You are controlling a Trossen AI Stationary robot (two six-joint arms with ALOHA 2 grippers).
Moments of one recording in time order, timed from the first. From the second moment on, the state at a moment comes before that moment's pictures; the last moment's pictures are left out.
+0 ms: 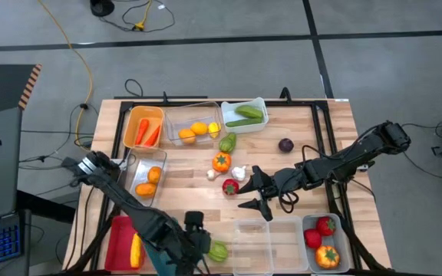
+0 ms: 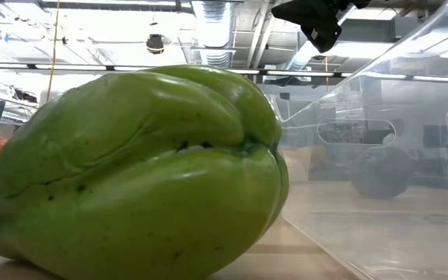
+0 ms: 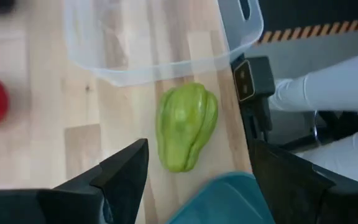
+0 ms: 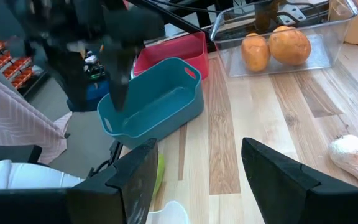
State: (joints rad) left arm -0.67 1.90 1.70 -0.83 -0.21 -0.49; right arm 0.35 1.35 0.82 0.18 0.10 0.41
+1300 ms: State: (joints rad) left arm -0.58 2.08 1.70 -0.74 -0.08 -0.39; right arm 0.35 1.35 0.82 0.18 0.10 0.41
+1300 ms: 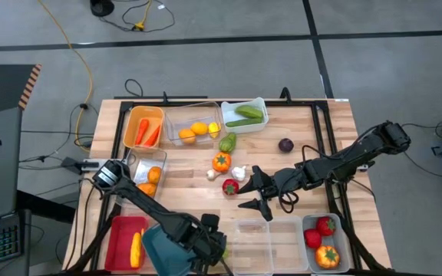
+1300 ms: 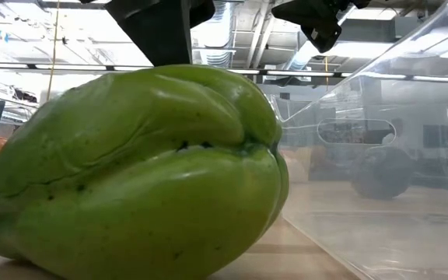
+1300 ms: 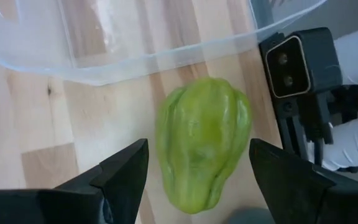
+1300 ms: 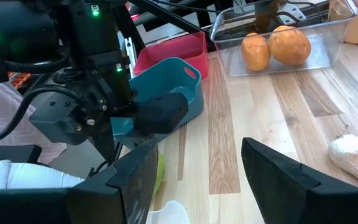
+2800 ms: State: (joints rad) left arm -0.57 2.19 1.70 -0.63 -0.01 -0.43; right arm 0.35 1.35 0.82 0.15 0.11 0.41
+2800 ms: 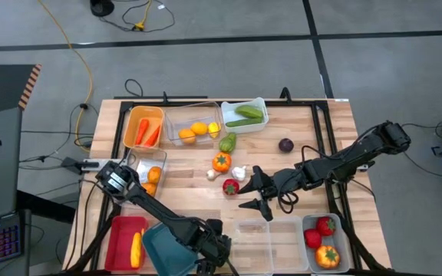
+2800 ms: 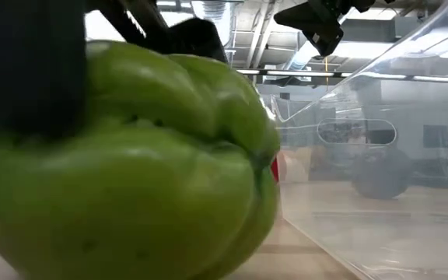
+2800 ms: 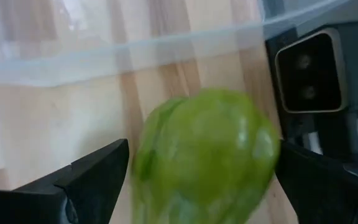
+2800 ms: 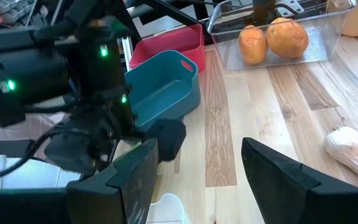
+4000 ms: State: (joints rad) left arm -0.62 2.20 2.13 -1.37 -0.06 -0.44; right arm 0.35 1.35 0.82 0.14 0.11 0.41
